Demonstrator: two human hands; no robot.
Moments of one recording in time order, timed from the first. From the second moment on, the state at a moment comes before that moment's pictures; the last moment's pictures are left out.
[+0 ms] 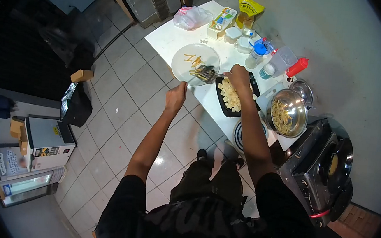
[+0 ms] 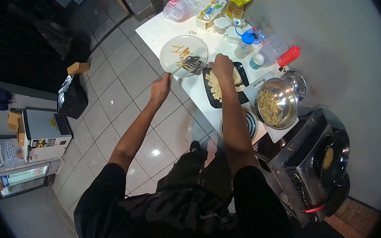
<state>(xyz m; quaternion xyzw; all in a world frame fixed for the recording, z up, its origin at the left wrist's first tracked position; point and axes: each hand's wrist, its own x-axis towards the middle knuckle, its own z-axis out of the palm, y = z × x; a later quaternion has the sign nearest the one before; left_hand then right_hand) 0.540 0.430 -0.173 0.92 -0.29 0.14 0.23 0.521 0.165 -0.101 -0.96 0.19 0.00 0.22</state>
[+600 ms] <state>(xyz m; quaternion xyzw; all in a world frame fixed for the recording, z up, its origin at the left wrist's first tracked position) 0.540 0.444 -0.182 0.92 -0.33 0.12 0.20 0.521 0.161 -0.096 -0.96 0.21 0.03 0.20</state>
